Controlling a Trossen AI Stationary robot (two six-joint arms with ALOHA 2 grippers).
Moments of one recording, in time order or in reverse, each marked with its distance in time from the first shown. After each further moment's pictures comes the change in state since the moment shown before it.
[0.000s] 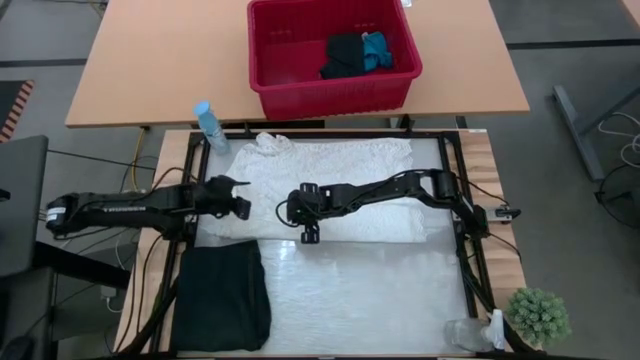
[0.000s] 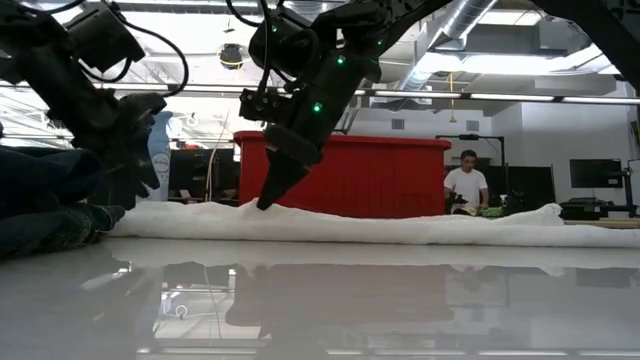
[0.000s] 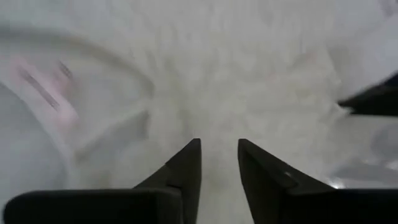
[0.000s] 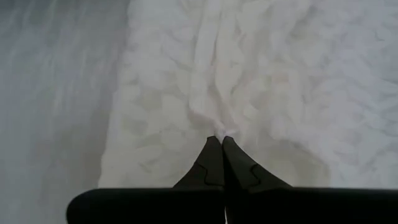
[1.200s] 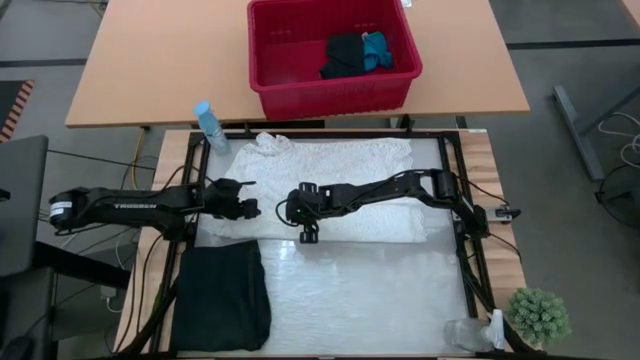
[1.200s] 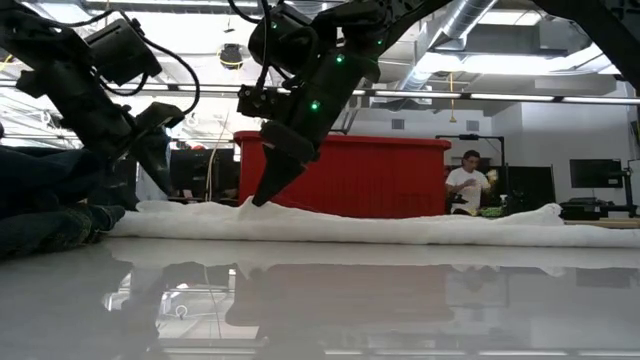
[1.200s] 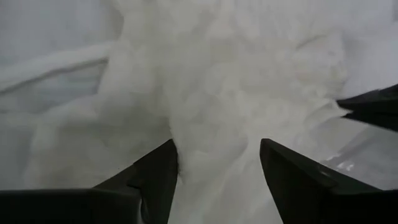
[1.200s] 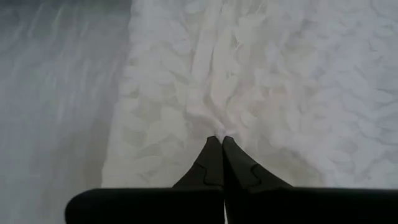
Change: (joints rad) left arm 0.029 0.177 -0.011 0.157 0.183 -0.244; right arm 0.000 0.000 0.000 0.026 0.000 -0.001
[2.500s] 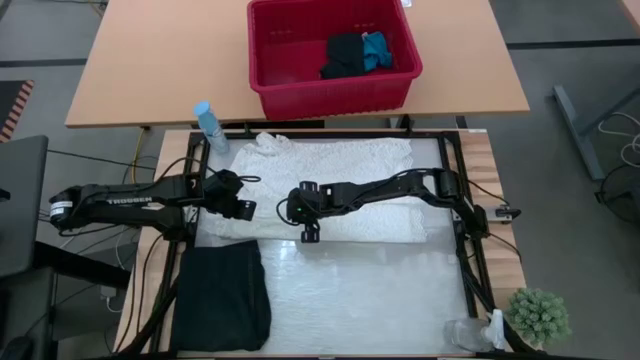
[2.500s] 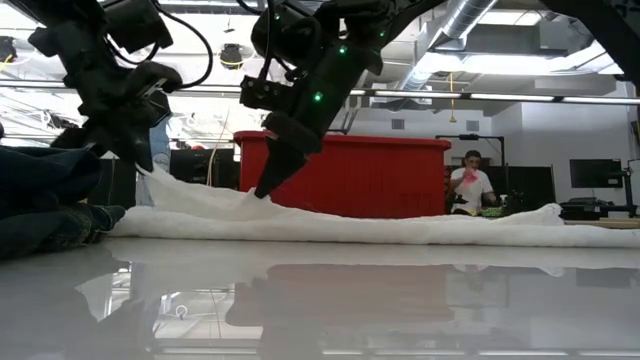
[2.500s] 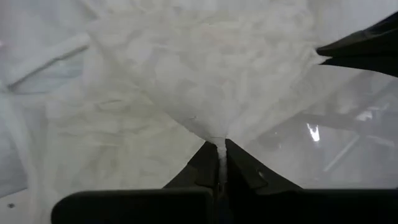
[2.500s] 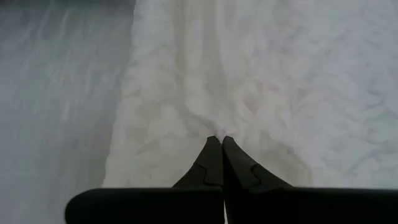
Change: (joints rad) left arm -0.007 0.002 0.234 -0.353 0.094 0.150; right arm 0.005 -0.020 0.002 -0.023 0.002 -0.015
